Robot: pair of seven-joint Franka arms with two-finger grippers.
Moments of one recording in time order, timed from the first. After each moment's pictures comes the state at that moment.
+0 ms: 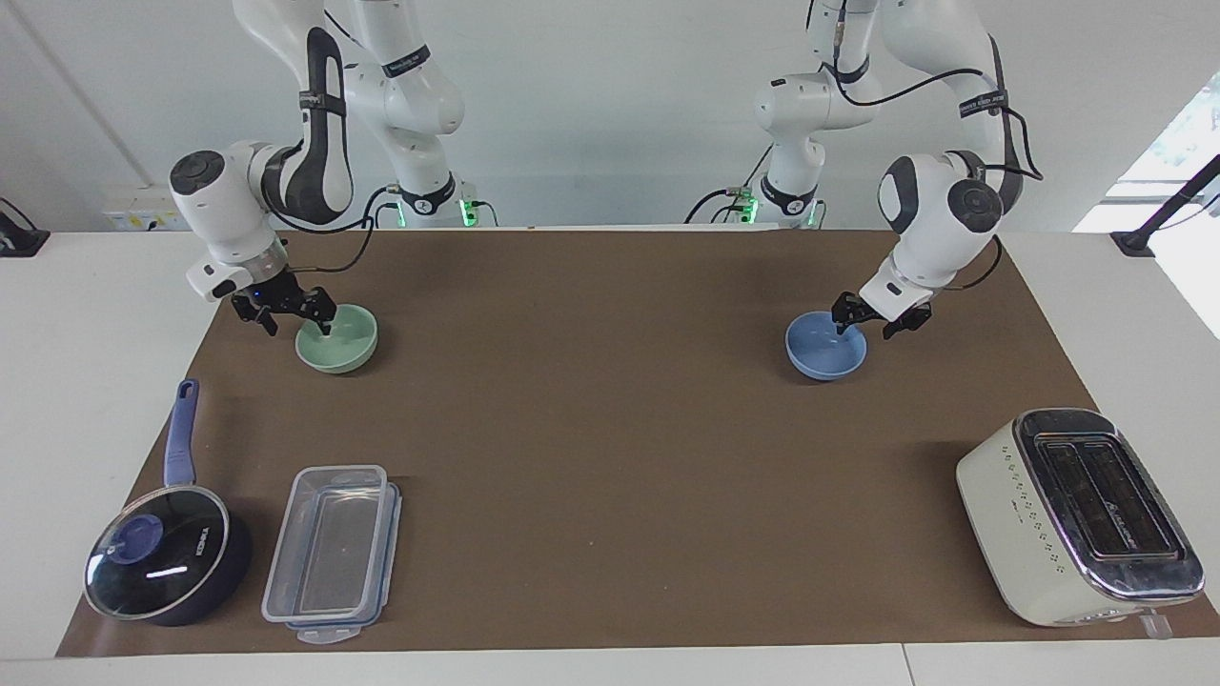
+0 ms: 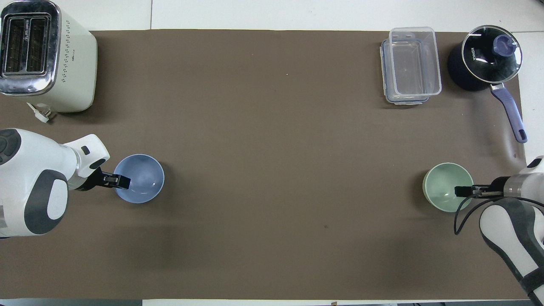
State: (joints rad) left arm 0.03 -0.06 -0.08 -2.33 -0.01 2.13 0.16; right arm -0.37 -0.11 0.03 -2.53 0.01 2.44 -0.33
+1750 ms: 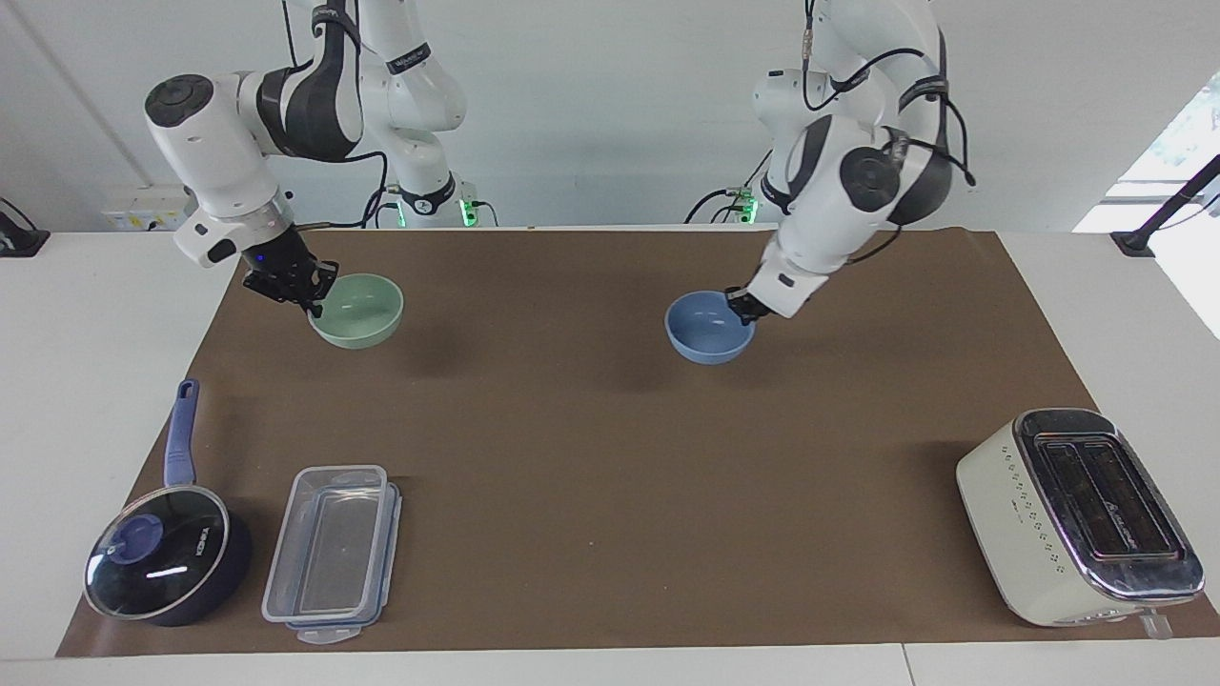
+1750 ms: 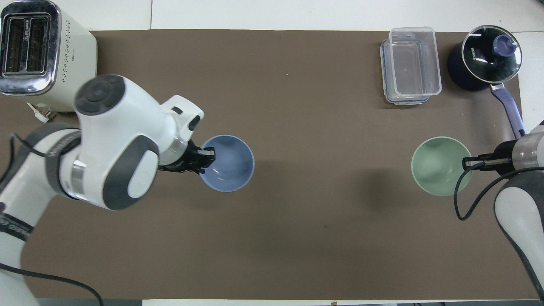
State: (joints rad) left arm -0.42 0.11 -0.11 -1.88 -0.21 1.85 -0.54; right arm -0.16 -0.20 0.08 -2.16 0.04 1.99 -0.13
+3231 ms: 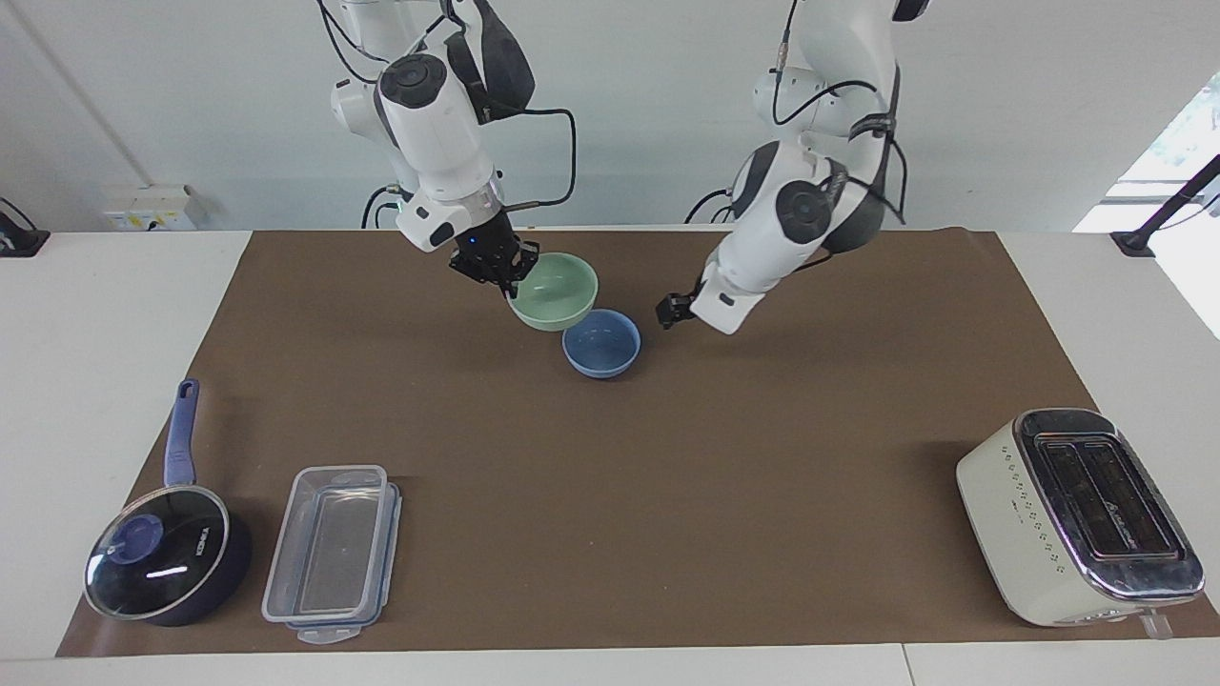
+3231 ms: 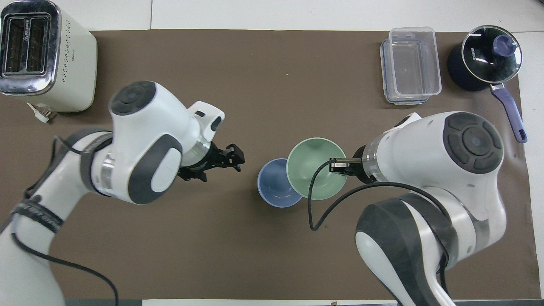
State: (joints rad) left arm -0.35 0.12 -0.08 -1.87 -0.32 1.83 -0.51; right arm 0.31 -0.07 0.09 -2.03 0.18 1.99 0.39
